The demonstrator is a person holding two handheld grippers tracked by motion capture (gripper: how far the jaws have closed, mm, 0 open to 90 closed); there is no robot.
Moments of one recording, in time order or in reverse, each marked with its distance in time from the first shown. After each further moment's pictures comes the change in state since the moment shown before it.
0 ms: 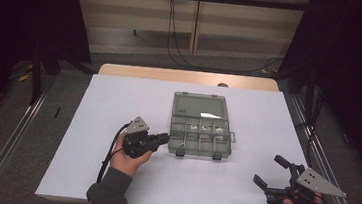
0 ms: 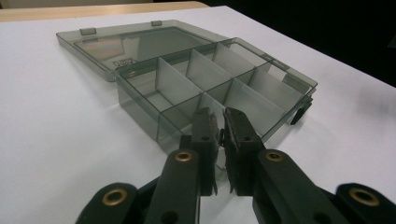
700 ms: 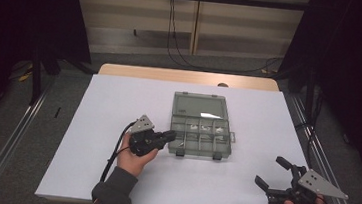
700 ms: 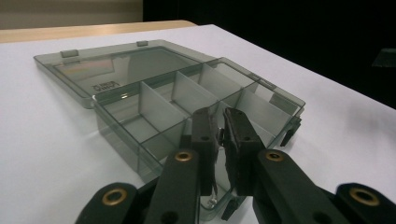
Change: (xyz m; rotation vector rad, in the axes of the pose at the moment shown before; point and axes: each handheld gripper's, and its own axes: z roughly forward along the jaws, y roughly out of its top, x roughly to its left) left arm -0.005 0.003 0.016 -0.060 -0.047 0.021; right arm 0.000 -0.001 -0.004 0.003 -0.009 0.003
